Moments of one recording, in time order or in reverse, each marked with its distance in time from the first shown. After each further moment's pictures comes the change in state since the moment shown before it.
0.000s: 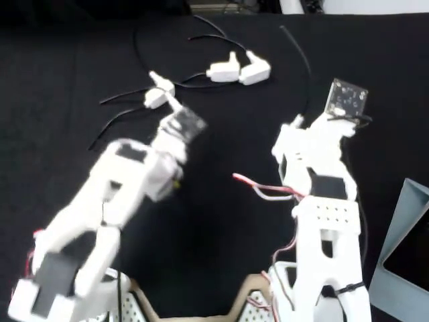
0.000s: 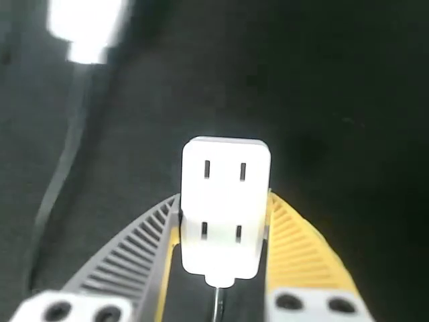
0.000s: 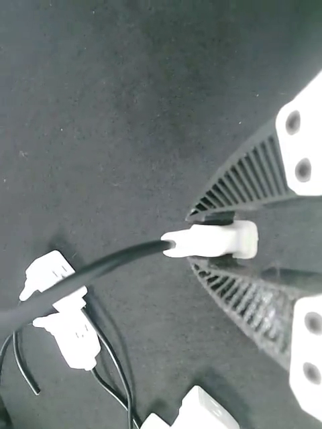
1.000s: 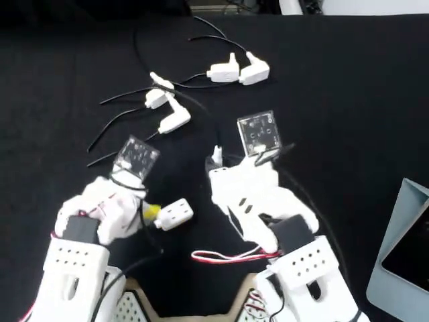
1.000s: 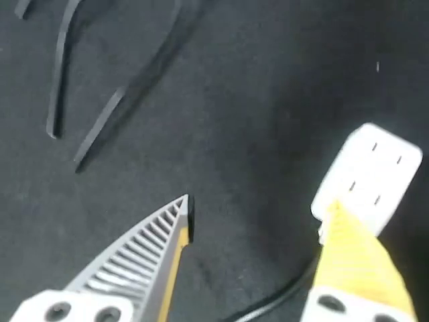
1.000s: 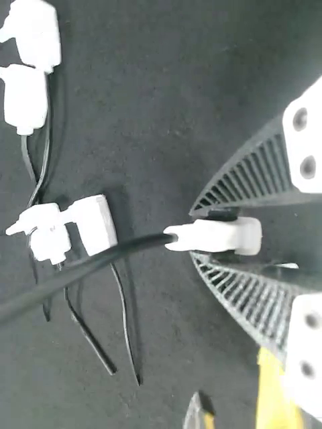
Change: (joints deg) left arm -10.9 -52.7 30.0 8.6 1.8; right arm -31.1 -21.7 8.4 10.8 3.4
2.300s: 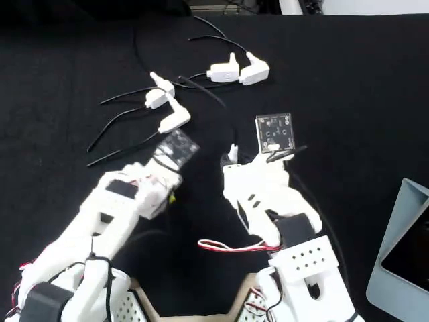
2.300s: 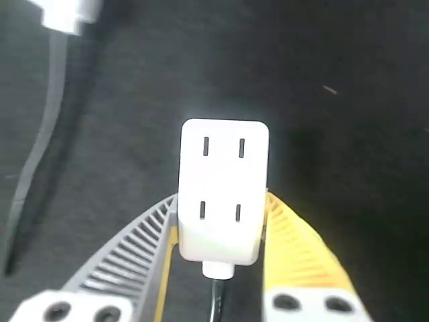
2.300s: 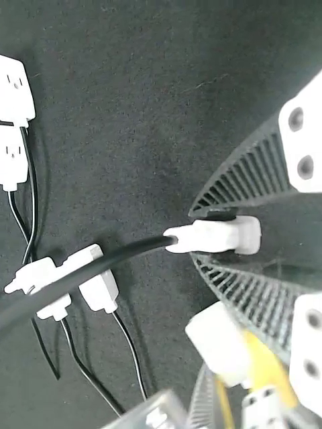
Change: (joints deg) left arm 9.9 39.0 -10.3 -22.6 -1.0; right arm 7.2 0.0 5.5 -4.7 0.0
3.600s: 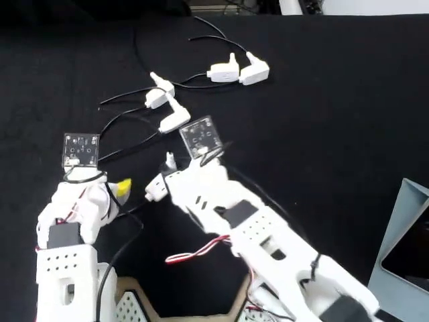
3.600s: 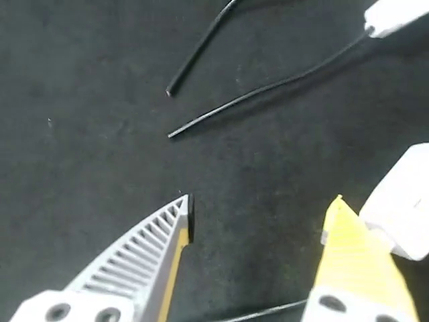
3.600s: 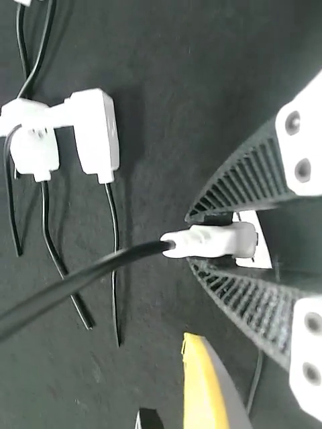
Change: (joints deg) left arm -26.9 -41.9 16.4 10.3 13.6; right arm -20.3 32.2 -0.4 -34.3 0.0
